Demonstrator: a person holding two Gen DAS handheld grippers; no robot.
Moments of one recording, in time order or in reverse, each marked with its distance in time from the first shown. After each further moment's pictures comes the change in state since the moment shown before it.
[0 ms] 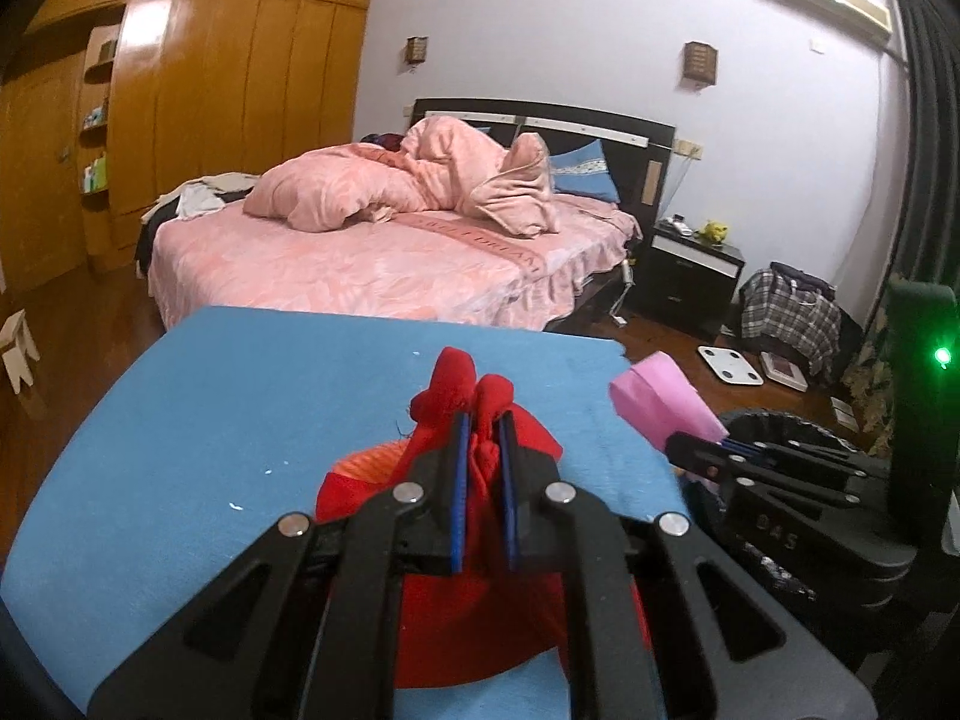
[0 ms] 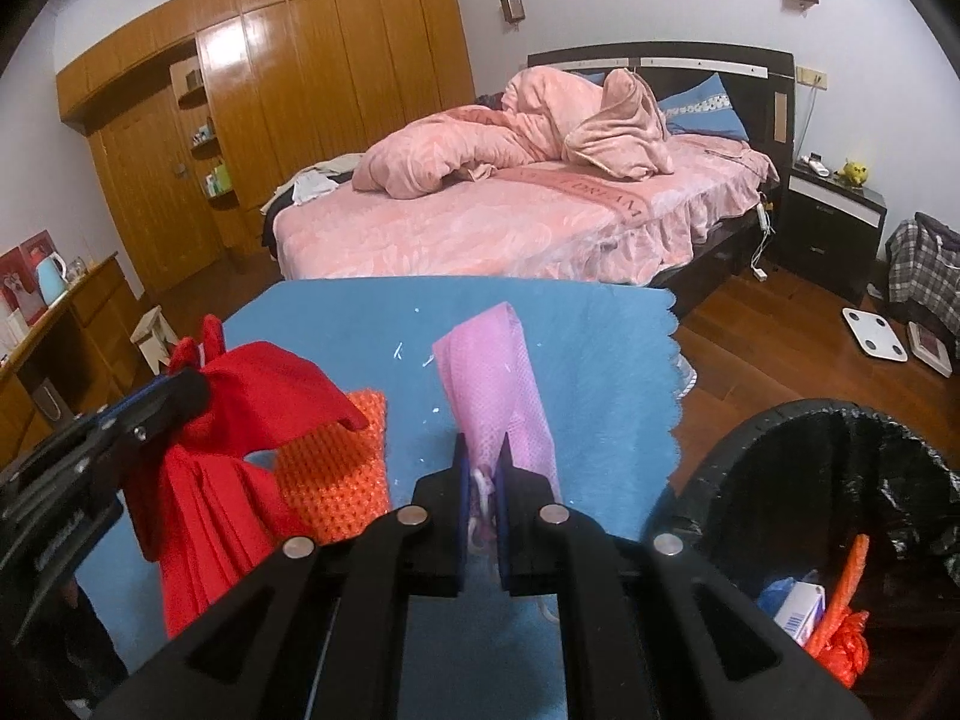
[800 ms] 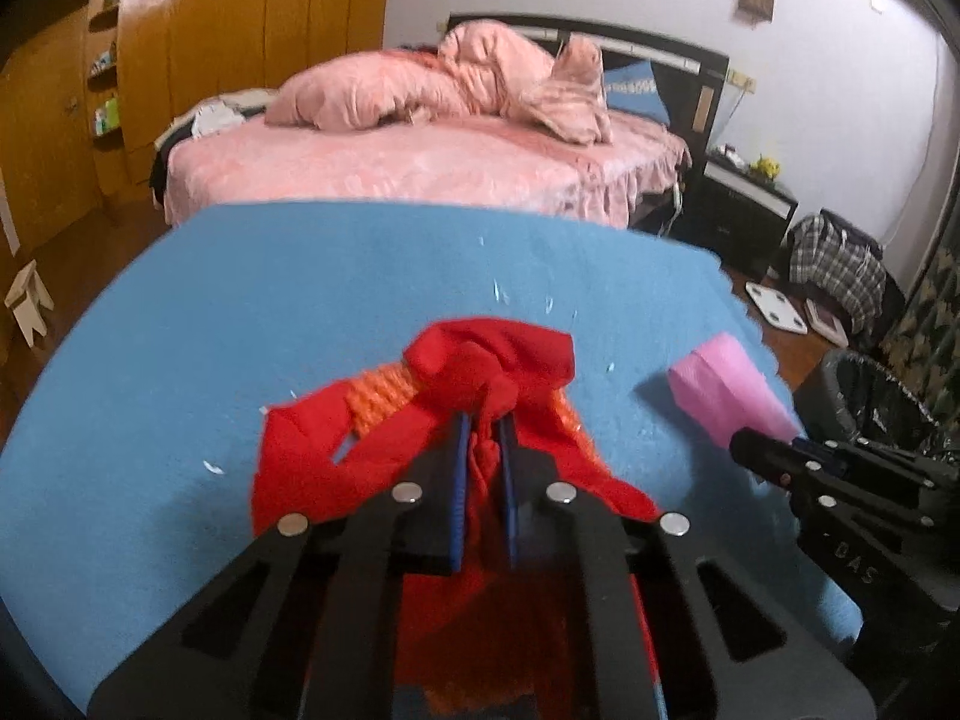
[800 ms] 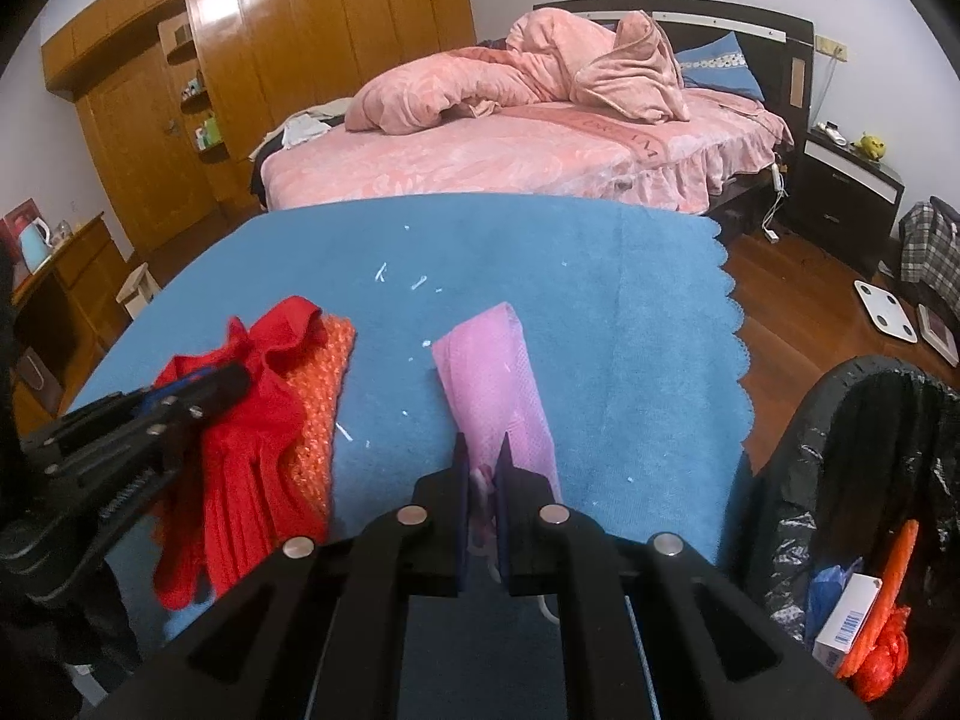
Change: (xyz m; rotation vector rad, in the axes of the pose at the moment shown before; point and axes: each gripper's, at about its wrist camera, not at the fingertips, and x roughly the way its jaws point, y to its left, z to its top) left arm 0.084 0.053 -0.030 -0.038 0.188 0.087; right arm 0.073 0.009 -0.022 -0.015 0.119 -0.012
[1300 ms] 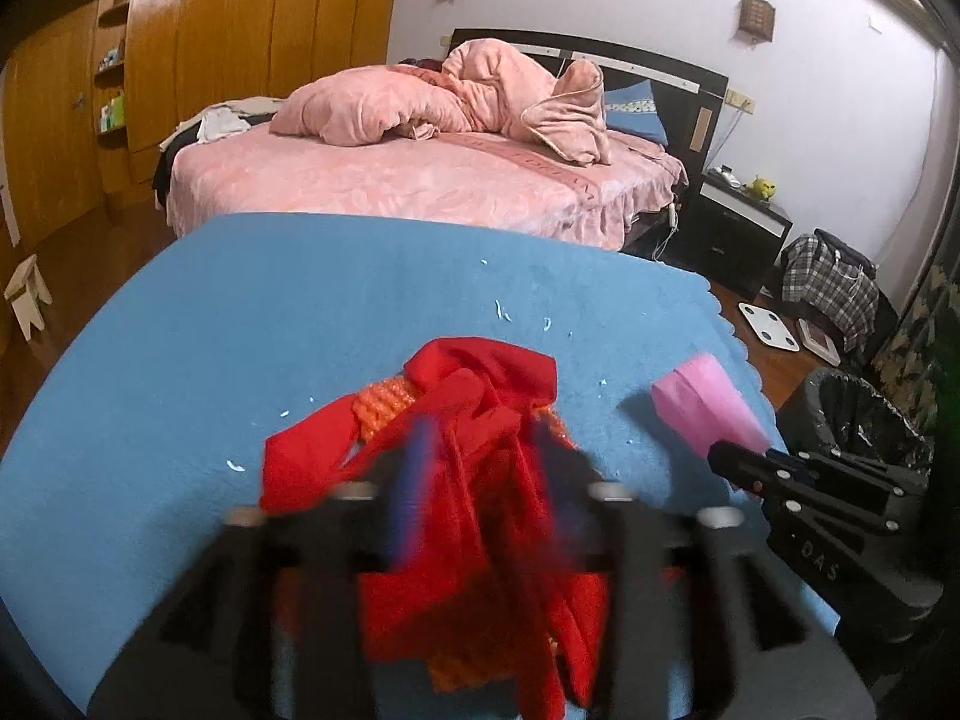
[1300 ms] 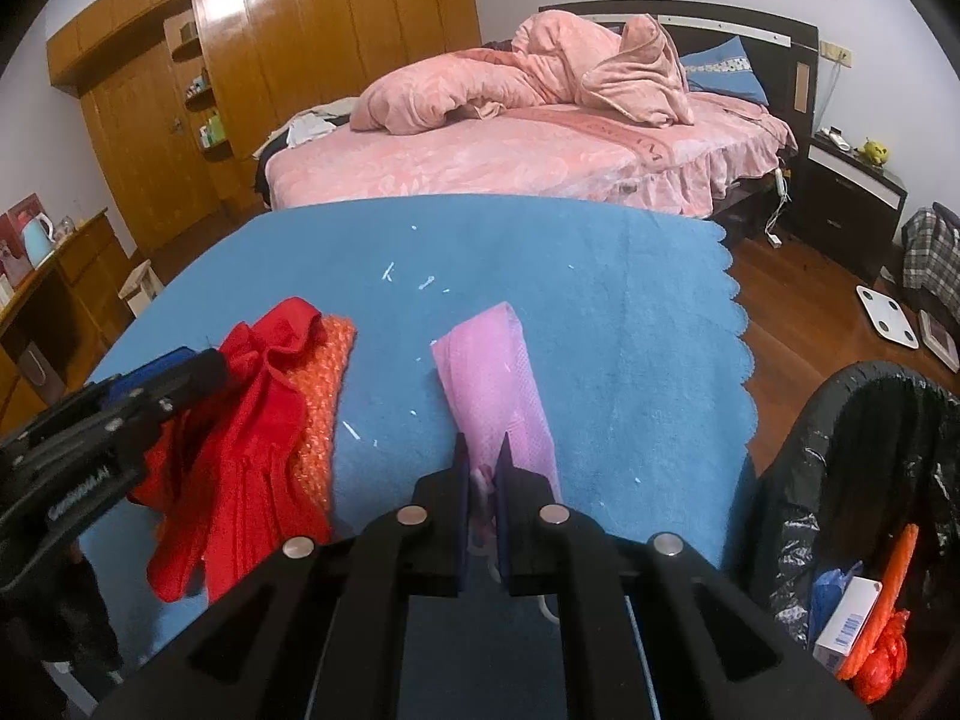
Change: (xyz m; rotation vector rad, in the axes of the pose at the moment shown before) left arm -0.011 0.005 0.002 -0.030 -0.014 -0.015; right arm 0.001 0.002 0.000 -0.010 0.008 0.003
